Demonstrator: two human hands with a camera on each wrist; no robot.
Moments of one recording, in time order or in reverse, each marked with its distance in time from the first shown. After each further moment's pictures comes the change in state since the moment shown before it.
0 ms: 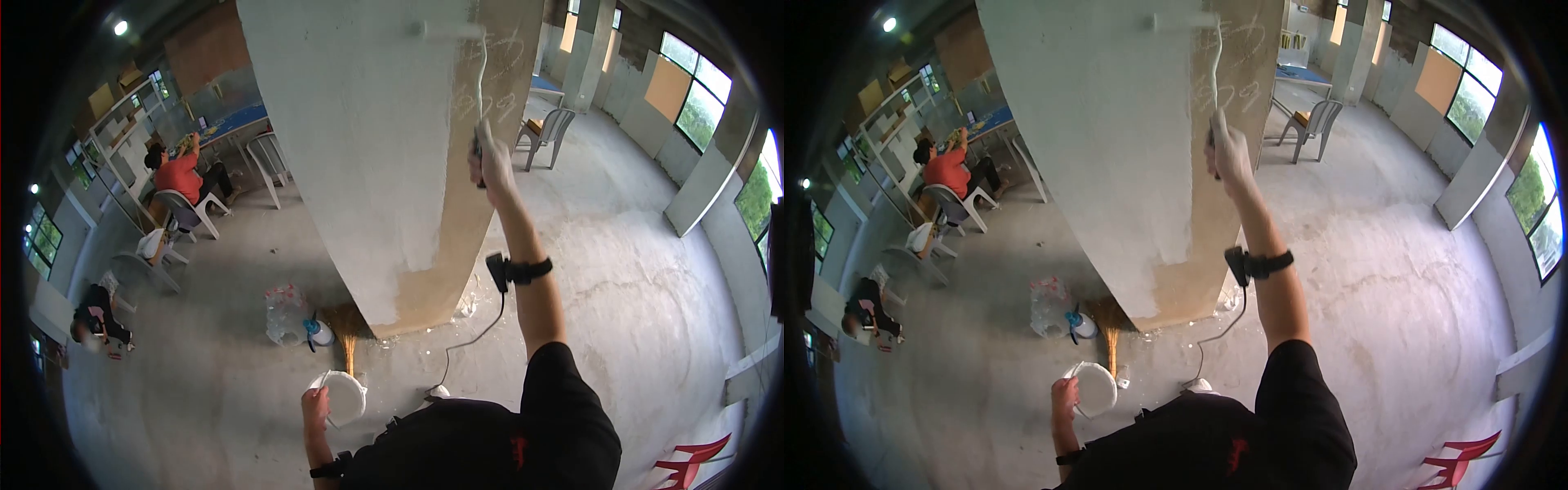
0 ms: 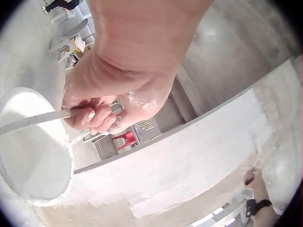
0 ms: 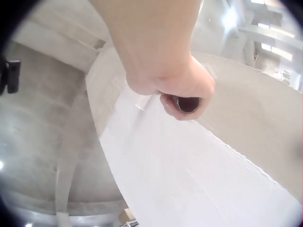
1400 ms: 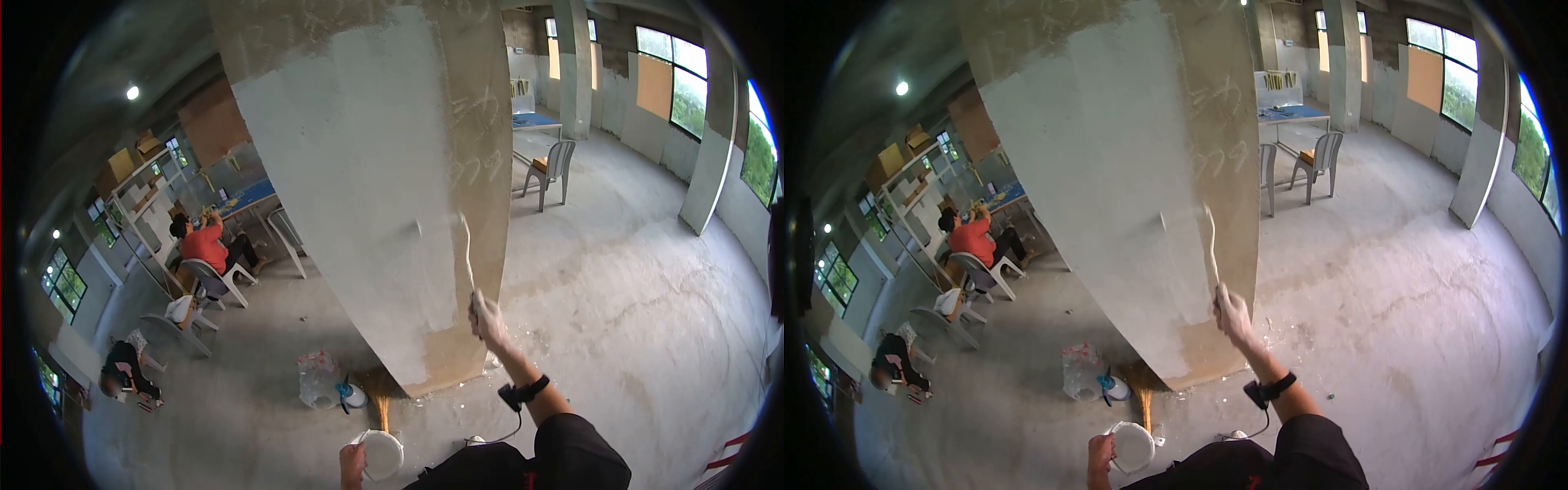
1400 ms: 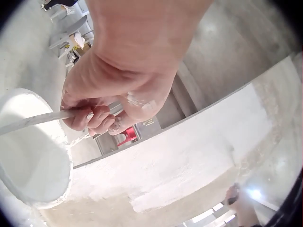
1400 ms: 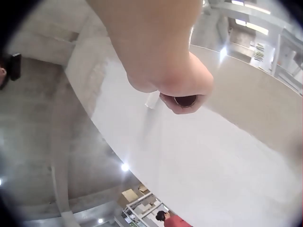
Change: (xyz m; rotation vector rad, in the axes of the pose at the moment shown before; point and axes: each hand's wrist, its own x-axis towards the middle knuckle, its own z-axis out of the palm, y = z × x) left_hand 0.009 -0.004 0.009 0.078 -0.019 -0.015; right_hand -0.118 0.142 -0.012 0.051 0.046 0.284
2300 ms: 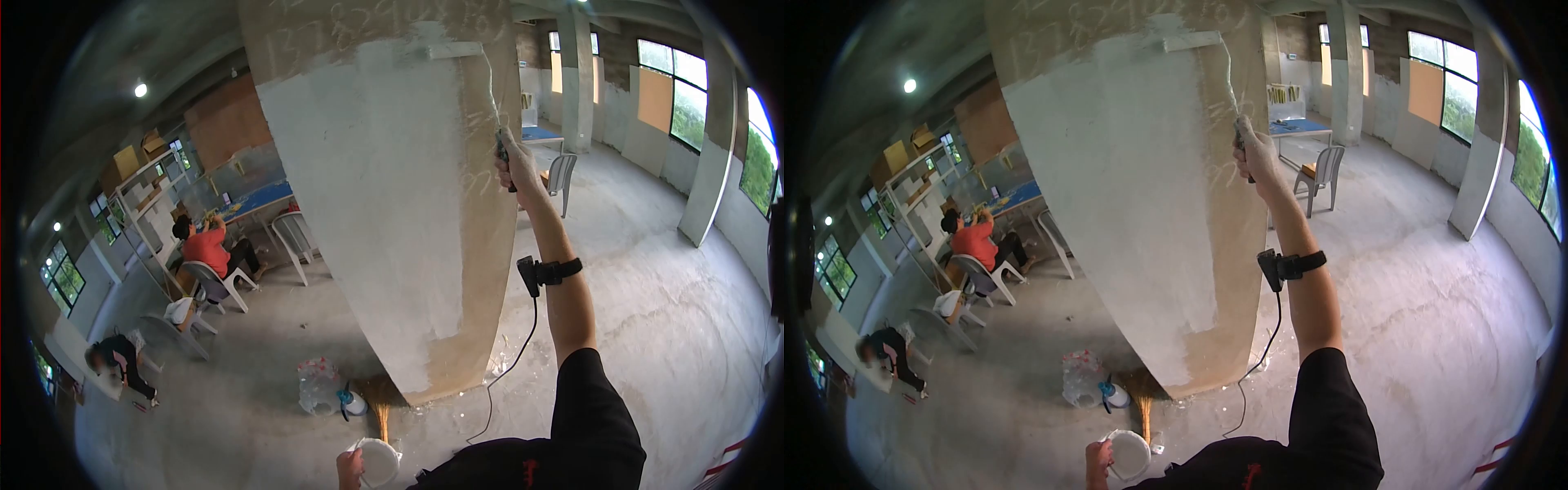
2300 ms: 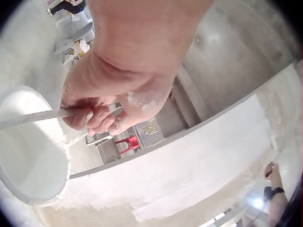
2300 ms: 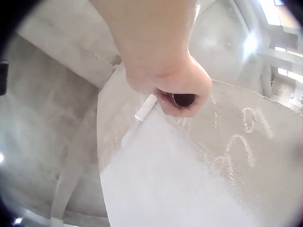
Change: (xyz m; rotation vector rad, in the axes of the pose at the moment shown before) left_hand 0.017 -0.019 -0.022 -0.008 0.018 -0.026; right_hand 0.092 -0.276 0.015 0.043 -0.050 -0.448
